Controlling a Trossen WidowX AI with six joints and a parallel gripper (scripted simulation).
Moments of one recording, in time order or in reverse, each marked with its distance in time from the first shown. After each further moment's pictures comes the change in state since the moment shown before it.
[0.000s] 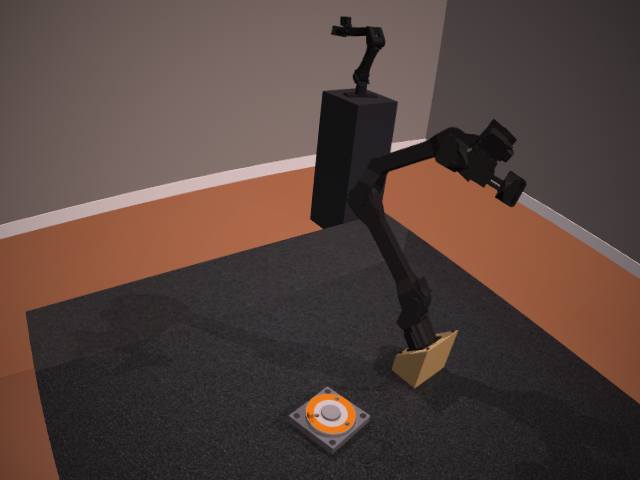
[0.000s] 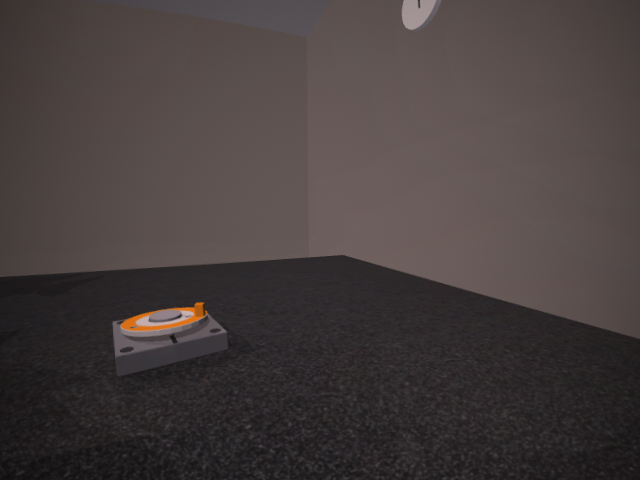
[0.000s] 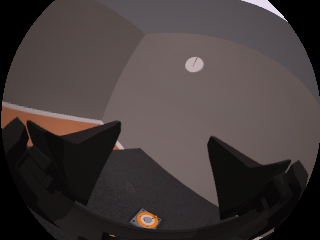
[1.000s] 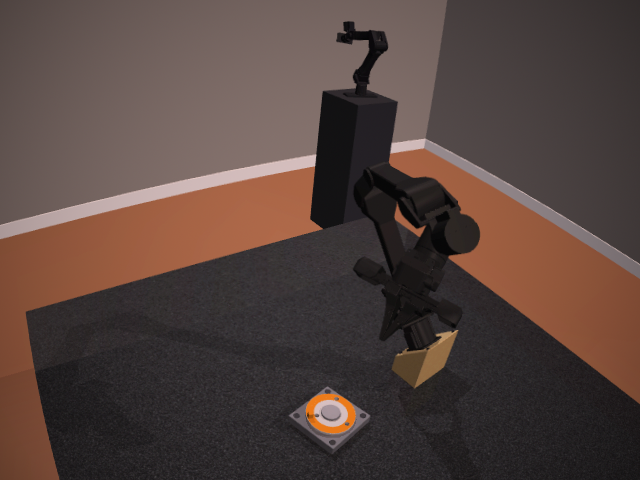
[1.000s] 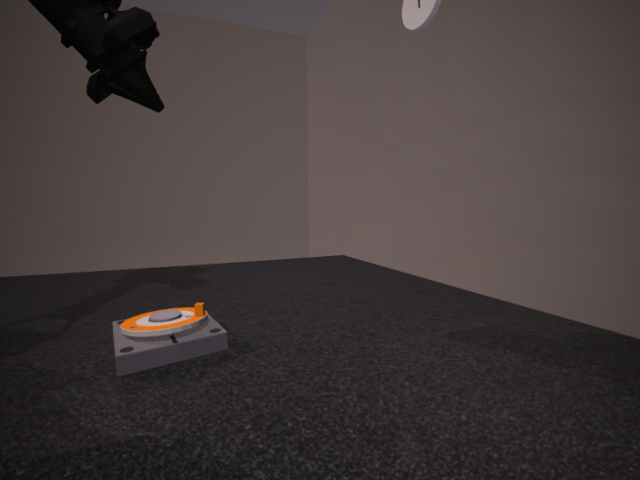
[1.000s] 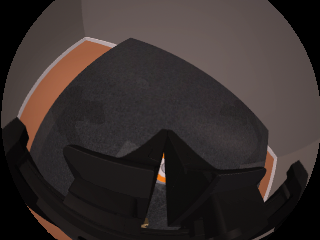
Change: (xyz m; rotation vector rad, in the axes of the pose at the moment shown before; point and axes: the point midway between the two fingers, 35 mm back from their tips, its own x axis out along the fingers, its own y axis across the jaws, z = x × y) arm 0.206 -0.040 -0.247 0.274 1.030 -0.190
